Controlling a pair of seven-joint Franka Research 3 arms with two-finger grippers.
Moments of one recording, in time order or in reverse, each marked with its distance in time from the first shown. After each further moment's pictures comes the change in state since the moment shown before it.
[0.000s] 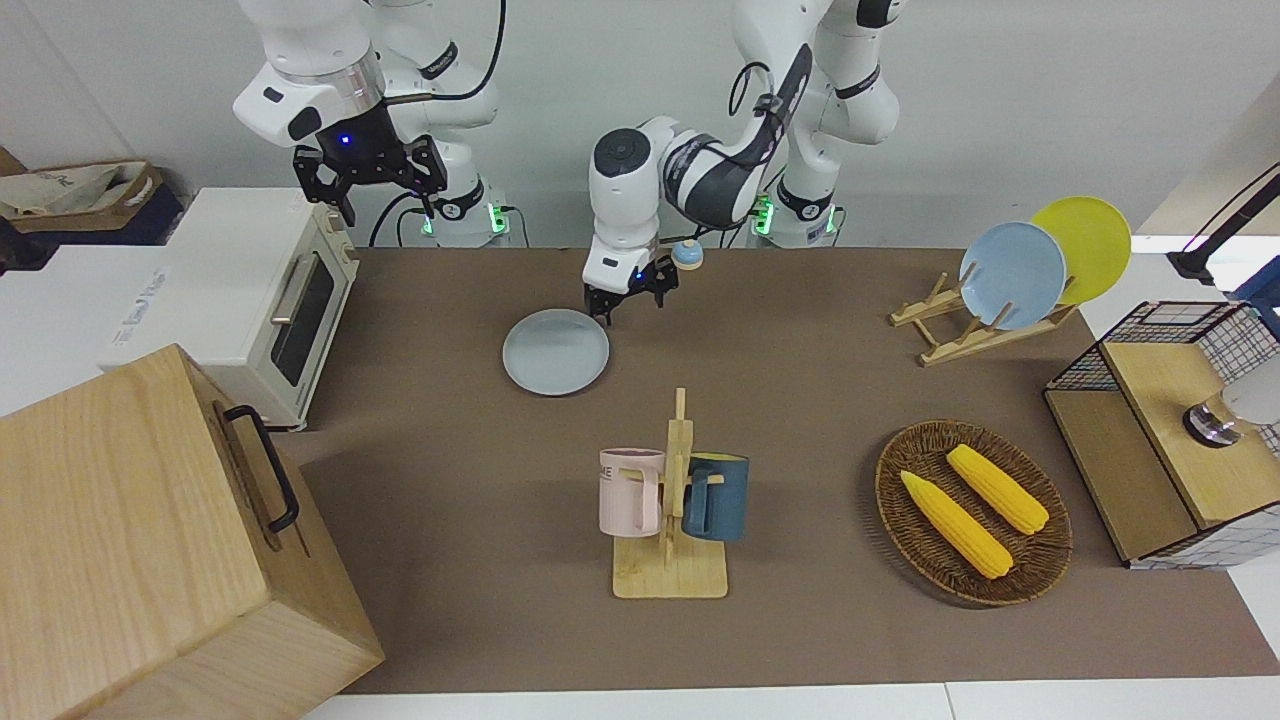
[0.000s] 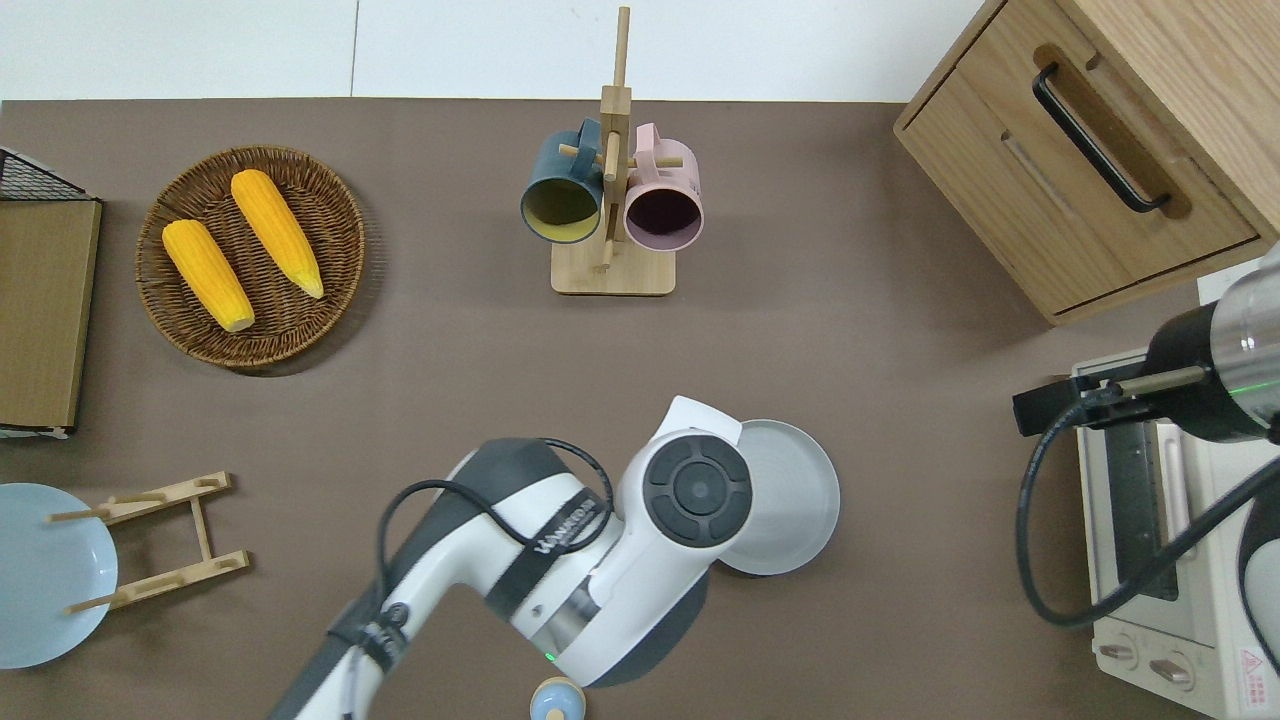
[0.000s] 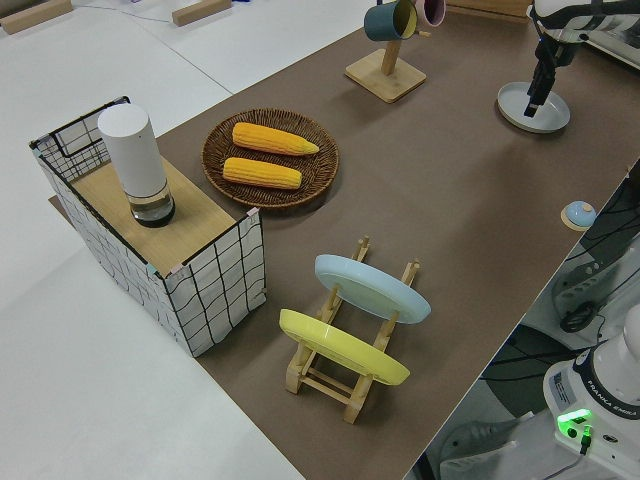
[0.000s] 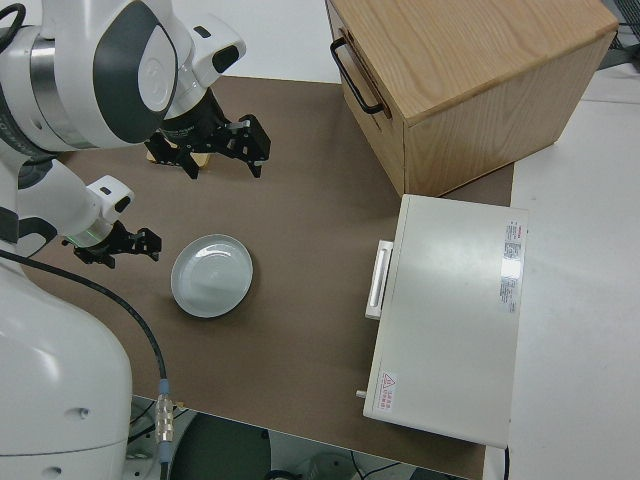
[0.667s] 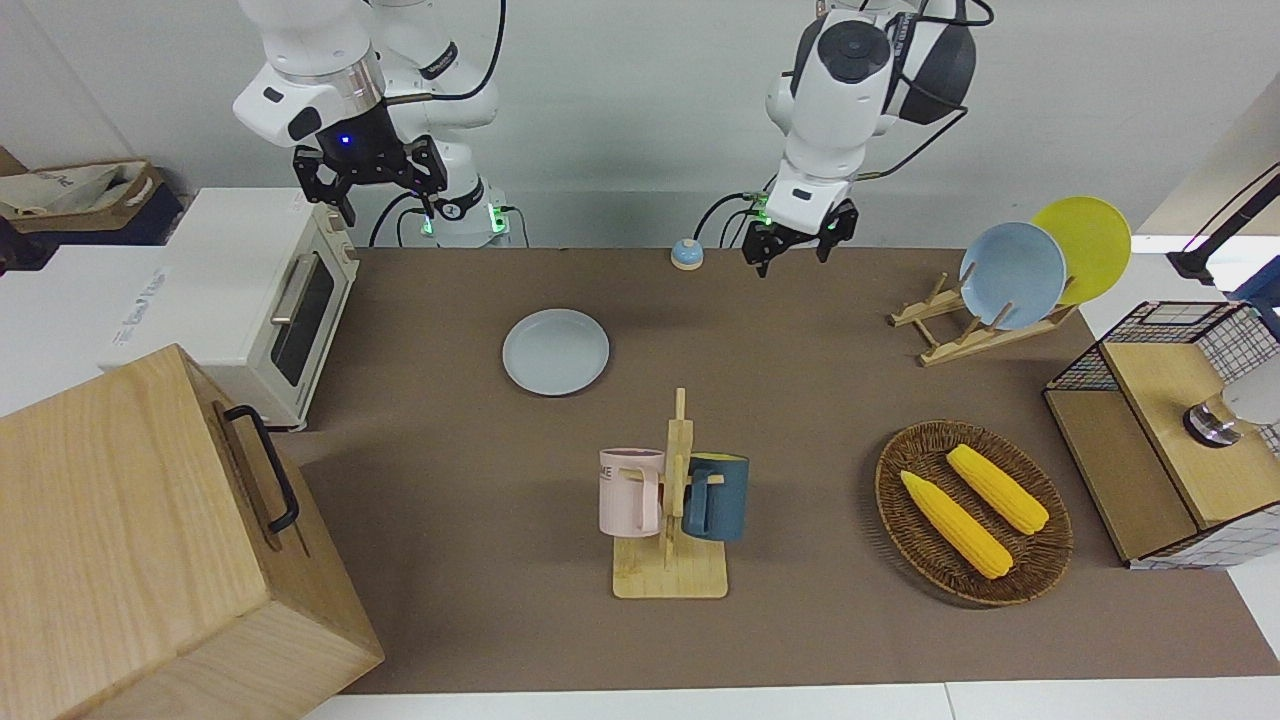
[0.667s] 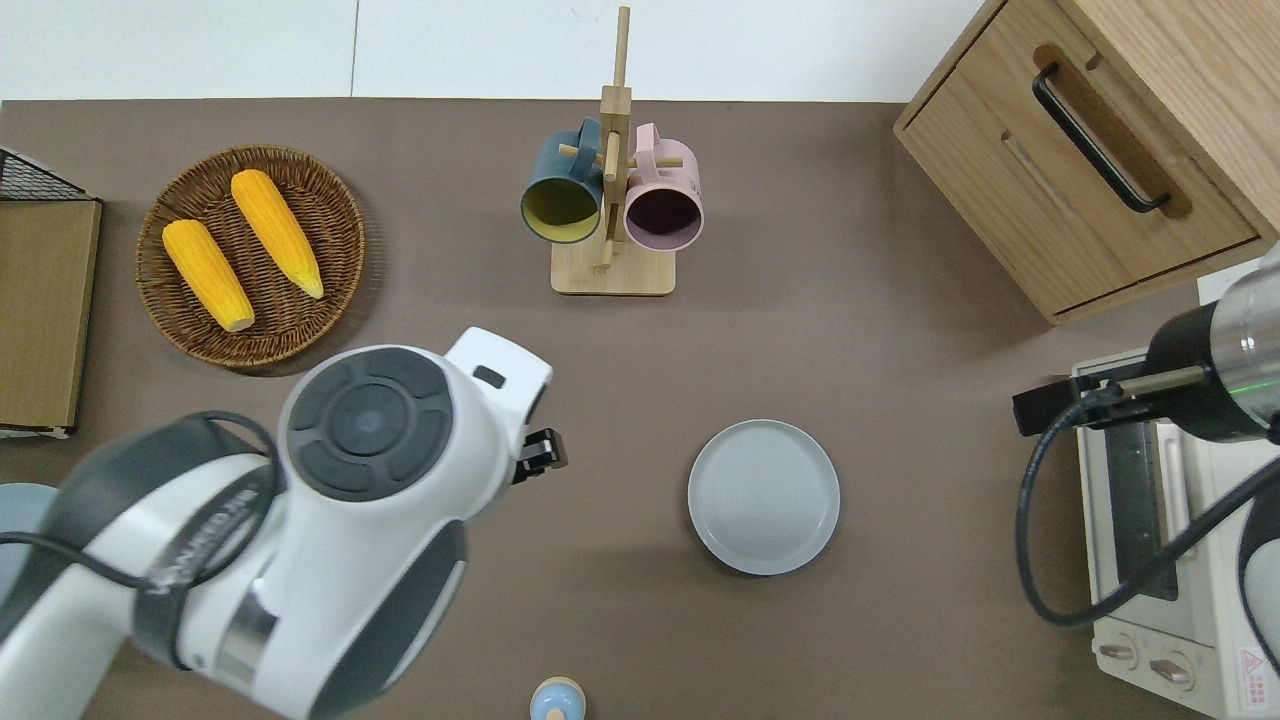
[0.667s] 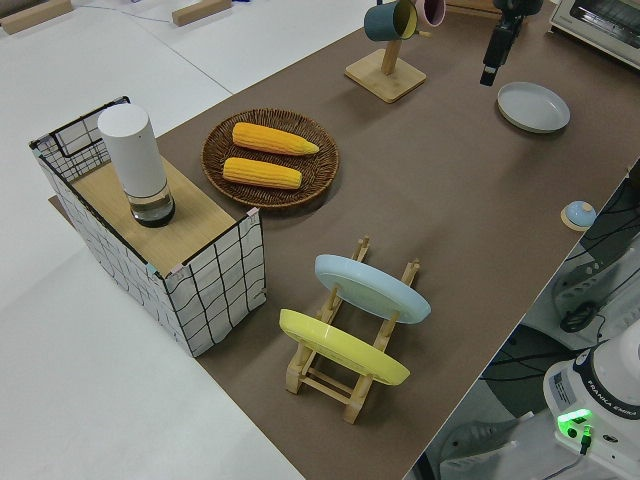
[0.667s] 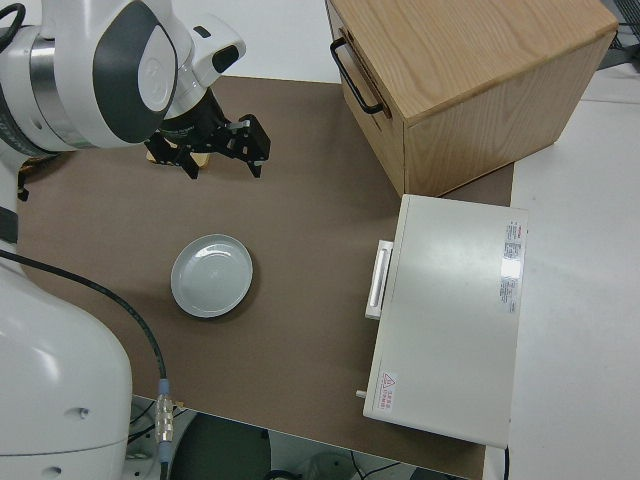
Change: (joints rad) left arm 0.344 -0.273 0.045 0.031 -0.008 -0.332 0.499; right arm 0.000 0.000 0.000 0.000 0.000 0.000 0.000
